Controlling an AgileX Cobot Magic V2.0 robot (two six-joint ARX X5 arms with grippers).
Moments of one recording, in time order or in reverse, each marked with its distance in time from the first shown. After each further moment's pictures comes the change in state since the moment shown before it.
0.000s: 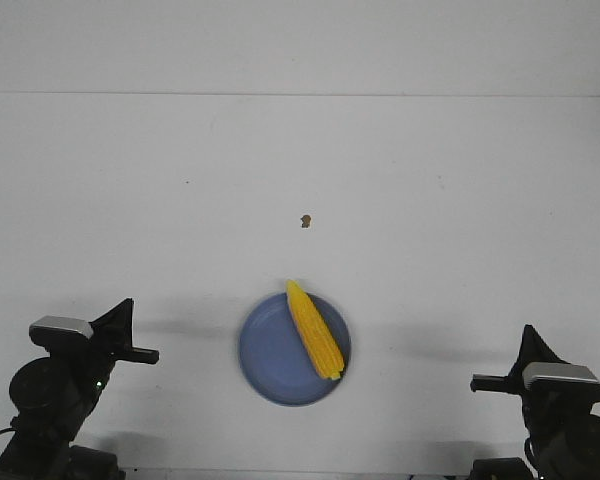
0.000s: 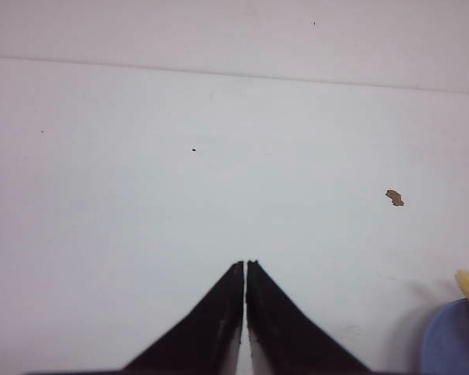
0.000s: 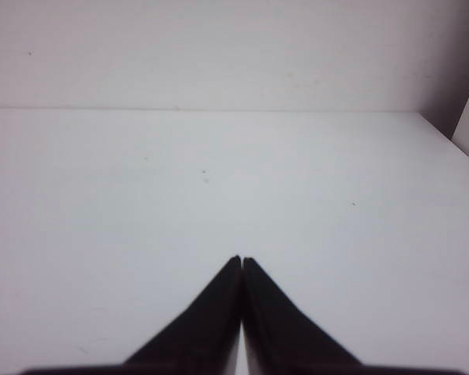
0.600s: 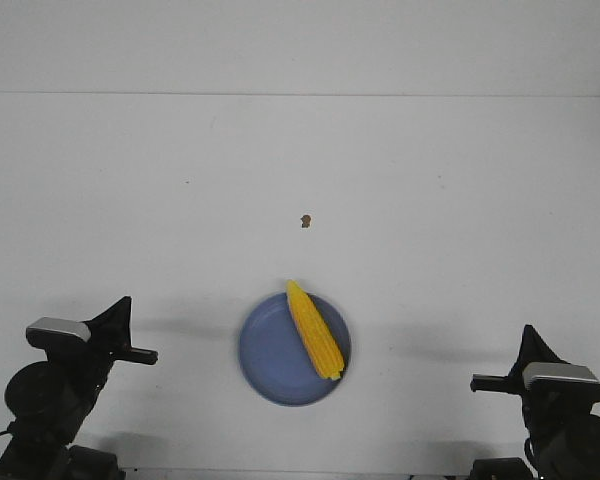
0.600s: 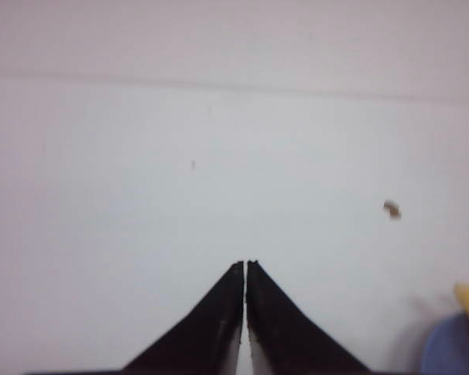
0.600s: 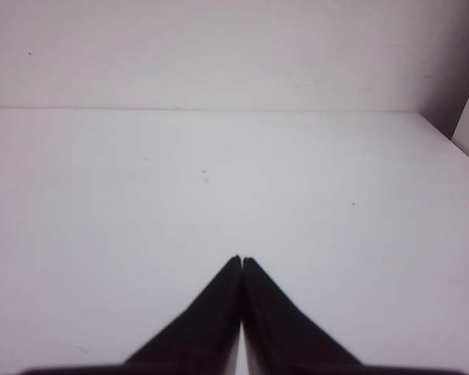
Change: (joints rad) left arm 0.000 -0.030 -0.008 0.047 0.000 0.024; right arm 0.000 0.000 0.000 0.000 0.000 0.000
